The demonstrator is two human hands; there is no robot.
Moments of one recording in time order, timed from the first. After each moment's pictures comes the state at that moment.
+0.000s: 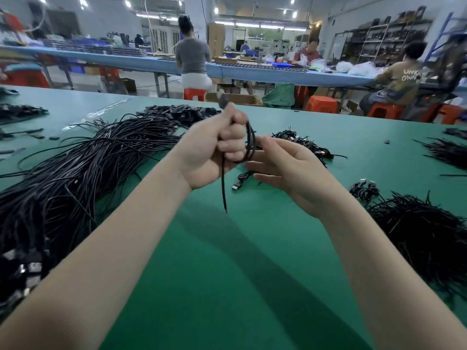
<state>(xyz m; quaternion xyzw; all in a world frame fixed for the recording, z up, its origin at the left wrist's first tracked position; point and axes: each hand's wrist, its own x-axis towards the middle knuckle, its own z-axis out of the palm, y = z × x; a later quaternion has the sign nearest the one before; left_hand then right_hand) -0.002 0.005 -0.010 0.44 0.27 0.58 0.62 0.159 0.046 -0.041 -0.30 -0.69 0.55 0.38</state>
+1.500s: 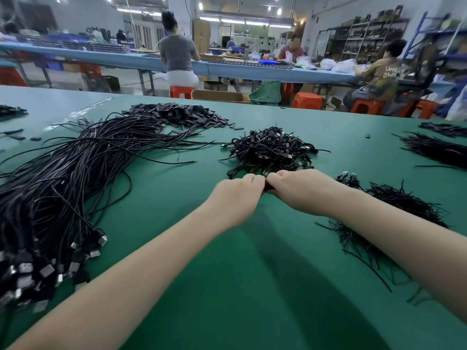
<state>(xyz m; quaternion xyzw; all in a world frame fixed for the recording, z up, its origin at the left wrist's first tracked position) 0.047 0.032 -0.109 0.78 0.59 0.14 -0.13 0.209 0.080 -0.068 -0.33 -0.93 -0.18 -0.02</state>
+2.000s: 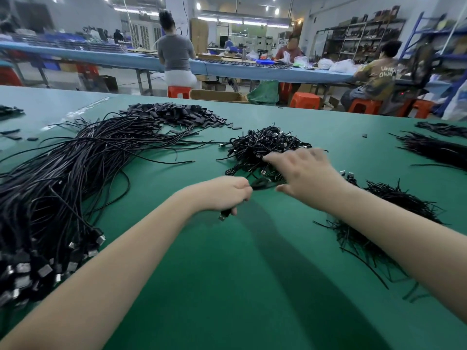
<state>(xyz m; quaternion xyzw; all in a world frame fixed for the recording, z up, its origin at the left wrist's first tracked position) 0.021 0.031 -0.086 0.74 0.58 0.18 0.28 0.225 0.090 -0.067 -0.37 -0.89 -0.26 0.06</state>
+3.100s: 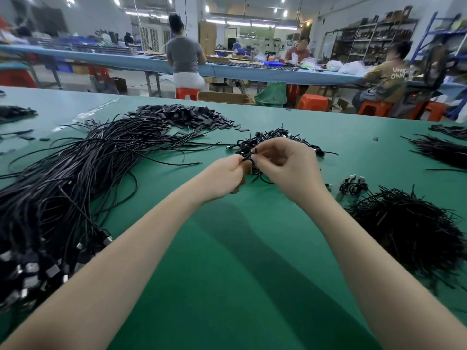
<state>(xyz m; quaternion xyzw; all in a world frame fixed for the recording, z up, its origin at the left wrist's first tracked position) 0.011 0.036 -0.069 0.66 0.61 0.35 0.26 0.165 0.062 -0.056 -0.34 -0.78 0.22 0.48</state>
